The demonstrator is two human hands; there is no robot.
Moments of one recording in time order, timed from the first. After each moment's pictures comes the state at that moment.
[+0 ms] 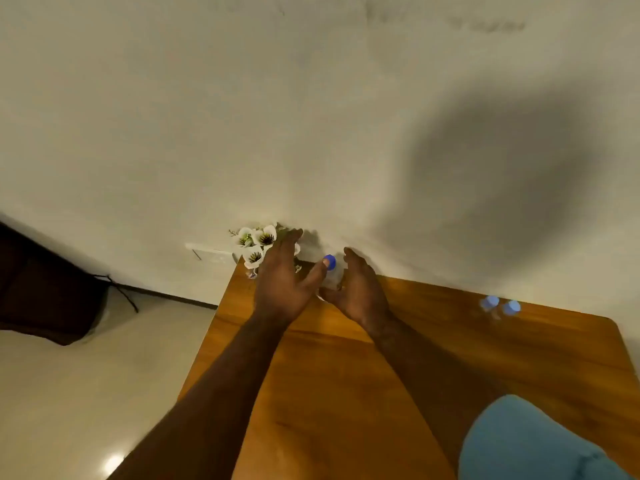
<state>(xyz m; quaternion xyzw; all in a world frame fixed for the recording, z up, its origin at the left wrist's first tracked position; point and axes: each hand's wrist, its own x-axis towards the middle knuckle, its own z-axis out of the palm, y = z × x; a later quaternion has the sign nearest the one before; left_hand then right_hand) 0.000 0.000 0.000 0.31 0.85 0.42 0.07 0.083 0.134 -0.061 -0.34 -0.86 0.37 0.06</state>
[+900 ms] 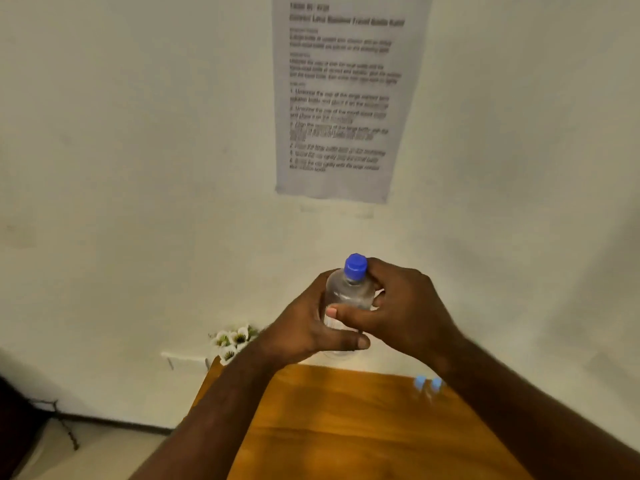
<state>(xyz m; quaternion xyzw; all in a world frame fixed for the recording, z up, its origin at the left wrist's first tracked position) 0.100 0.014 0.238 0.52 0.63 0.51 0.28 0.248 0.121 0.294 -0.19 -0.91 0.26 0.26</state>
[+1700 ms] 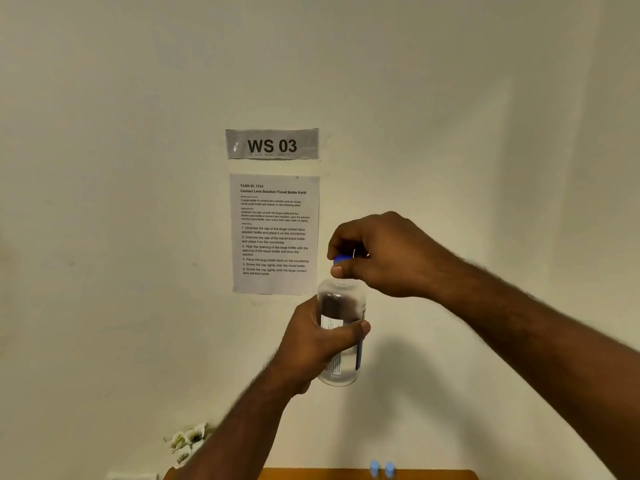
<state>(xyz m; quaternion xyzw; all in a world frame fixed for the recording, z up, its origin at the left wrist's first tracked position) 0.249 0.029 0.370 0.48 0.57 0.64 0.17 0.381 0.088 0.515 -0.17 -0.95 0.04 0.26</state>
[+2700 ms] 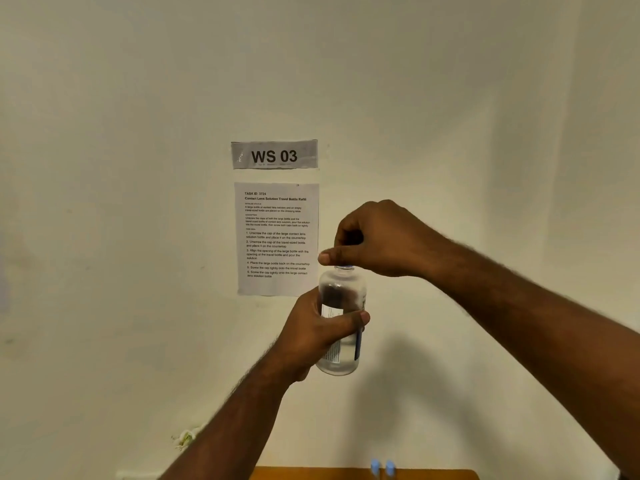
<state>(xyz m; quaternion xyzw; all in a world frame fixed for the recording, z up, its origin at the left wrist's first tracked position) 0.267 0.014 0.389 0.49 0.57 0.64 0.18 0.393 0.085 0.532 -0.16 -0.94 0.07 0.28</state>
